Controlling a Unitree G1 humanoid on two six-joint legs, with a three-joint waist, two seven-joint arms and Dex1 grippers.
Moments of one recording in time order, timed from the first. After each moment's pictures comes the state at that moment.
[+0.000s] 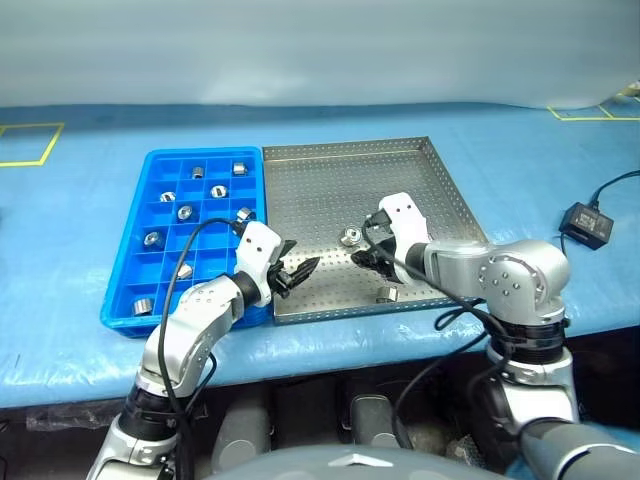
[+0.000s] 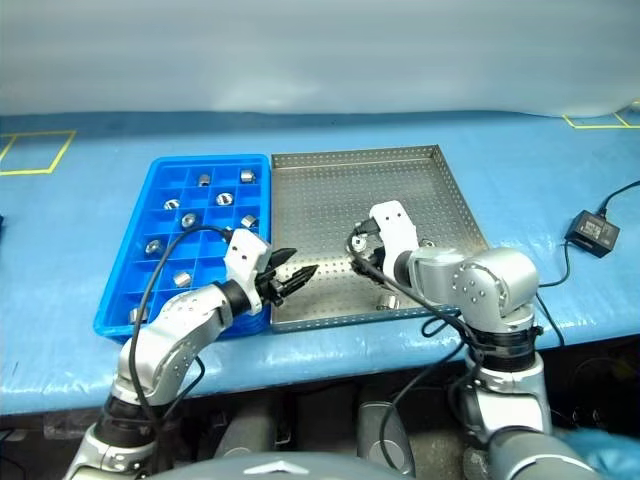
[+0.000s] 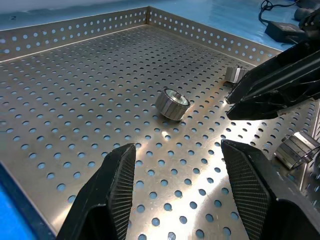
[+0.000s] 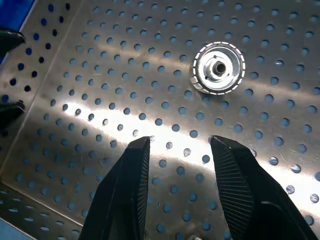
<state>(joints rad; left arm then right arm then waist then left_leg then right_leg) -0.15 0.32 -0.18 -0.40 -0.31 0.67 -0.42 -0.53 -0.41 0.02 -0.39 0.71 1.54 0.03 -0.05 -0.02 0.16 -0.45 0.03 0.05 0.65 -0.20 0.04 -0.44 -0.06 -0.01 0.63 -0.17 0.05</state>
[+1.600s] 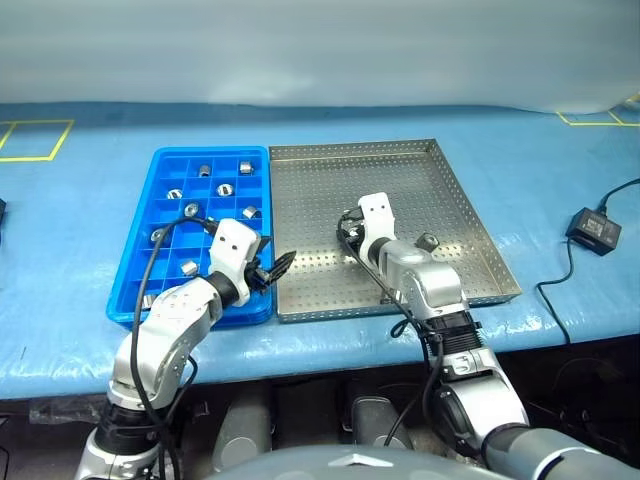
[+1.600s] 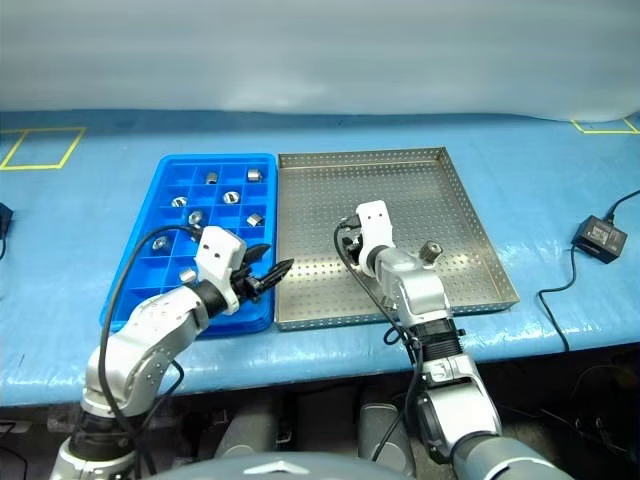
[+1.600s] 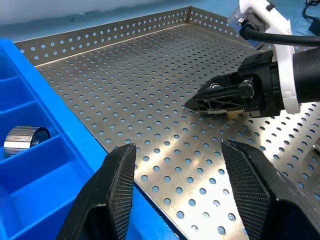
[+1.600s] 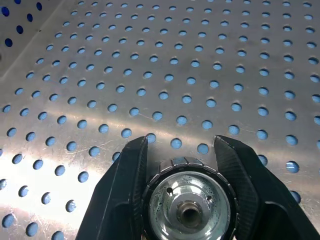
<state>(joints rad) -0.10 0.36 -0.07 -0.51 -0.33 0.74 -0.37 -0.52 -0.11 0.08 0.18 0.19 0.73 0.17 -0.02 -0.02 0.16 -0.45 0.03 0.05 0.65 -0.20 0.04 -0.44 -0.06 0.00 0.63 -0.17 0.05</state>
